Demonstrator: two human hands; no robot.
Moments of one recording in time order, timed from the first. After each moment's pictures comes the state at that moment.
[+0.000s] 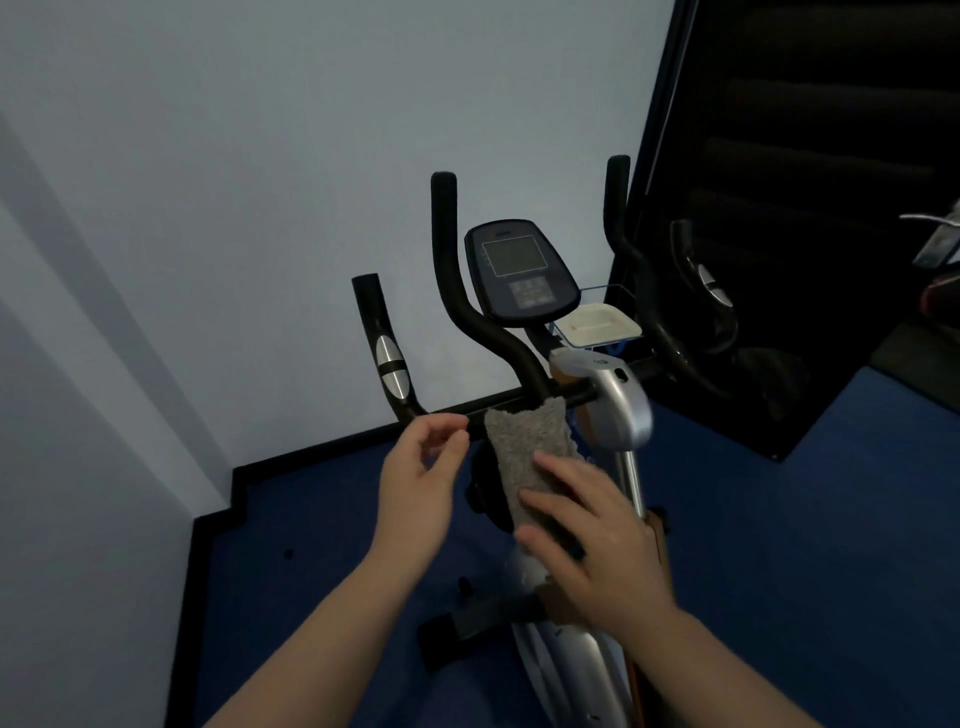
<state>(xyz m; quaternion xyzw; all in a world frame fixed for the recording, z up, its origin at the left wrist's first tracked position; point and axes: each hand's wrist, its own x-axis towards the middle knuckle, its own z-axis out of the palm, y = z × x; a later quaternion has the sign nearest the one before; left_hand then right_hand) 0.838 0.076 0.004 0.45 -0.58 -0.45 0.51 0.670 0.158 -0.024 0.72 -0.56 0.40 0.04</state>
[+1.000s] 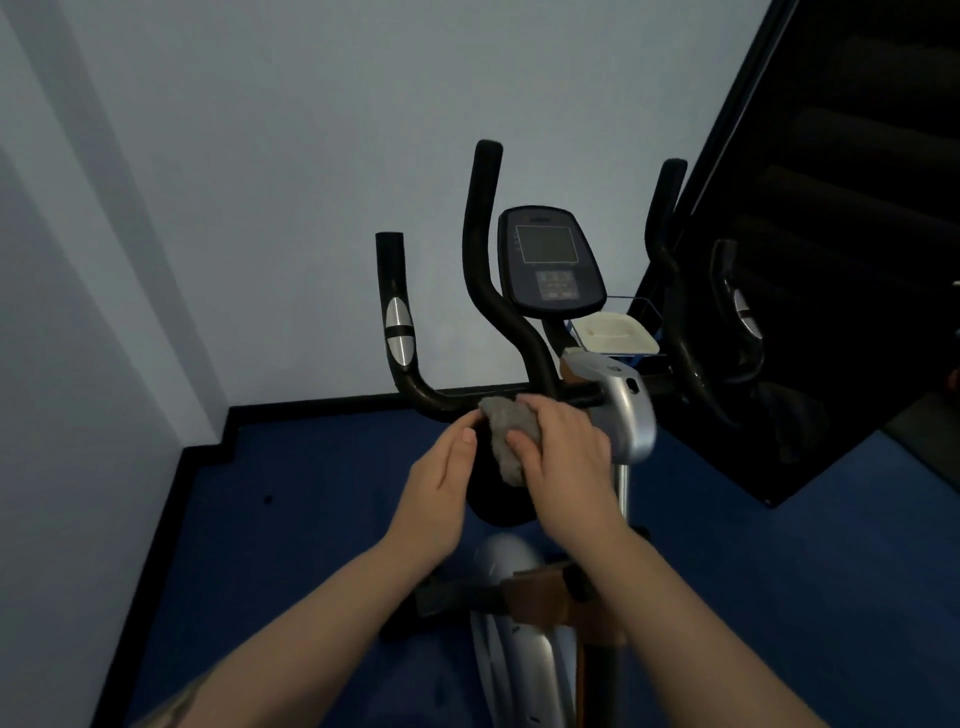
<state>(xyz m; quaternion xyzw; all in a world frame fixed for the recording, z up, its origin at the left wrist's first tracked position) 0.810 0.084 -0.033 0.43 -0.59 -0.49 0.48 0.666 0.095 0.001 0.69 -0.64 0.31 -0.08</state>
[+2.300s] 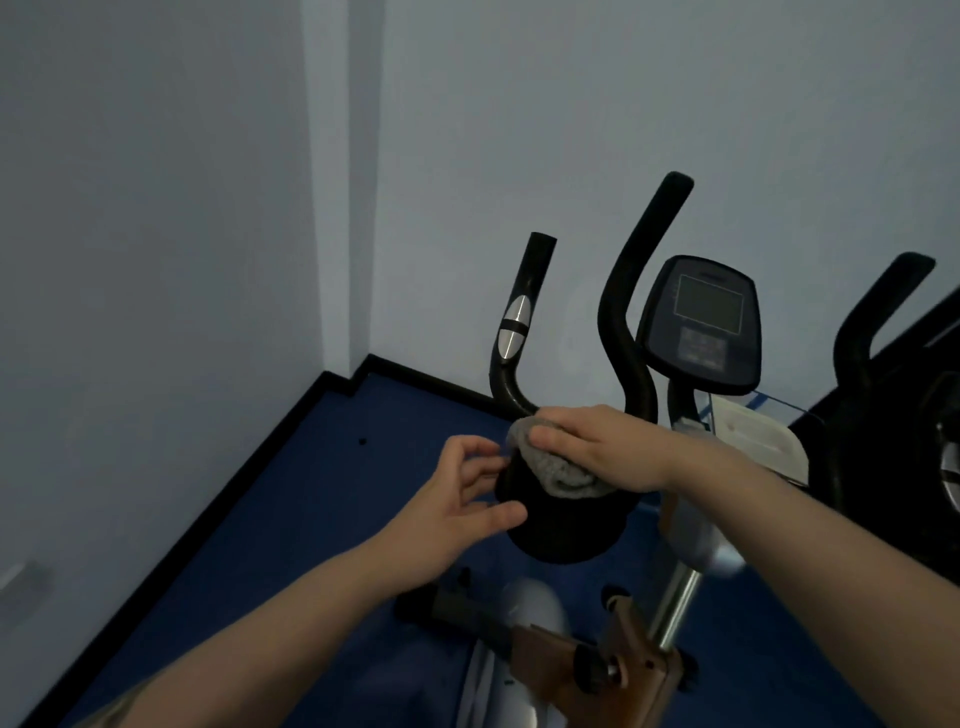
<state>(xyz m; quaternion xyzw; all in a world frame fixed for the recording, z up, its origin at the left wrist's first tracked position) 0.817 0.126 -0.037 0.45 -0.47 -0.56 0.51 0.658 -0.001 0.058 0.90 -0.33 -0.07 -0.27</state>
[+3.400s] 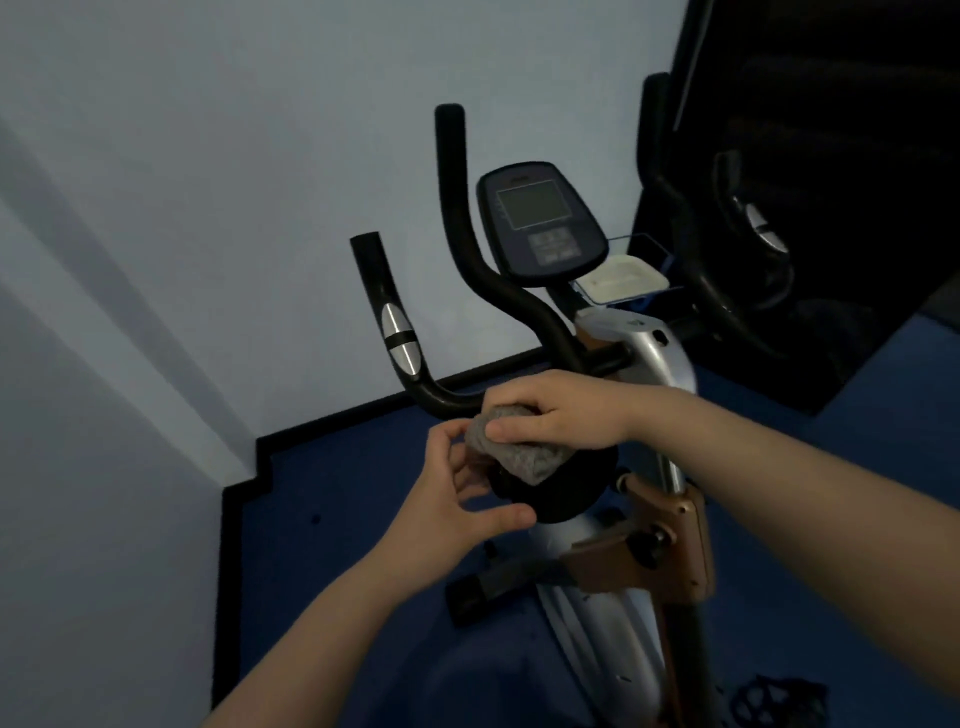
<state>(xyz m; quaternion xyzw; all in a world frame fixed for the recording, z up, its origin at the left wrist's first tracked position) 0.859 0.070 -0.031 0.38 -0.65 -0.57 0.32 0.660 0.030 0.039 0.83 -0.42 0.11 -0.35</state>
